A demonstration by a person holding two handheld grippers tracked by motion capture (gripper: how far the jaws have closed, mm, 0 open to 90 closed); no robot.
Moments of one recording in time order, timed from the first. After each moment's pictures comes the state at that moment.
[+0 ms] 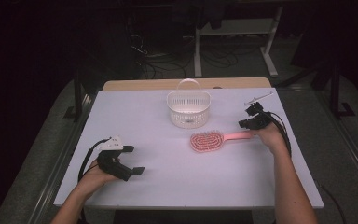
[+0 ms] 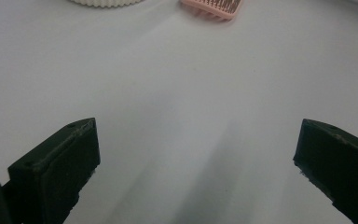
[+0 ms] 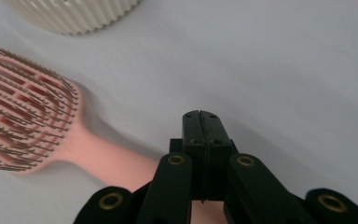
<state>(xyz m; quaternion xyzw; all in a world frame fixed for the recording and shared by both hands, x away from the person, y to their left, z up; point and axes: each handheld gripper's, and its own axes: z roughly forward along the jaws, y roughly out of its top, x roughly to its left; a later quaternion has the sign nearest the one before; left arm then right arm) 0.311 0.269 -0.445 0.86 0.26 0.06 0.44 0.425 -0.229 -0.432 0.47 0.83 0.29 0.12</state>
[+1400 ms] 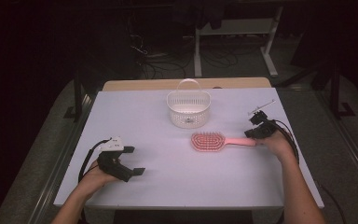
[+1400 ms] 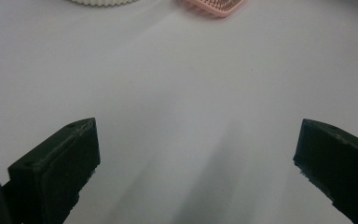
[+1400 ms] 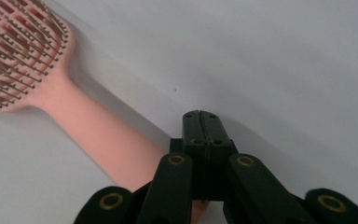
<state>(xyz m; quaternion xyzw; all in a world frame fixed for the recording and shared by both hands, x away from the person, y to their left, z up) 0.309 0.267 -0.445 0.86 0.26 0.06 0.44 0.401 -0.240 -0.443 0.46 0.85 0.25 0.10</state>
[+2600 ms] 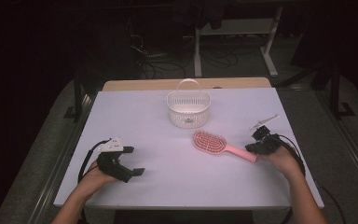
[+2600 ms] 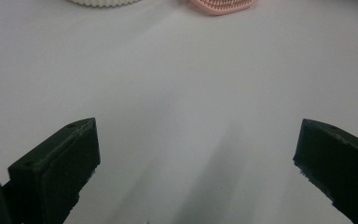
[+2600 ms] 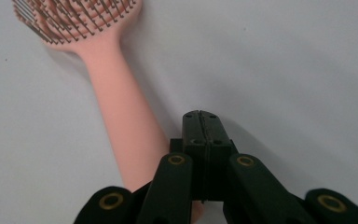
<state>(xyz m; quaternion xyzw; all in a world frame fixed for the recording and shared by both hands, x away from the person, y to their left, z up) 0.306 0.268 -0.444 0.86 0.26 0.07 0.44 0.349 -0.237 -0.447 0.43 0.86 0.25 0.09</state>
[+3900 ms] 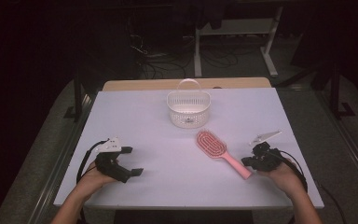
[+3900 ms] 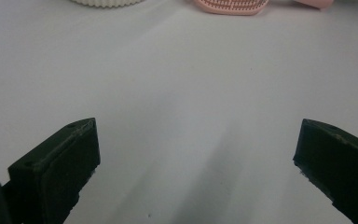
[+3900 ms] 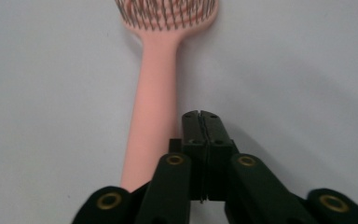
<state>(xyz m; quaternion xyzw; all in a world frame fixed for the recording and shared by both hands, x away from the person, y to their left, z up) 0.304 0.272 -0.443 0.85 0.26 0.06 0.44 0.297 -0.224 -0.441 0.40 0.86 0.30 0.08</state>
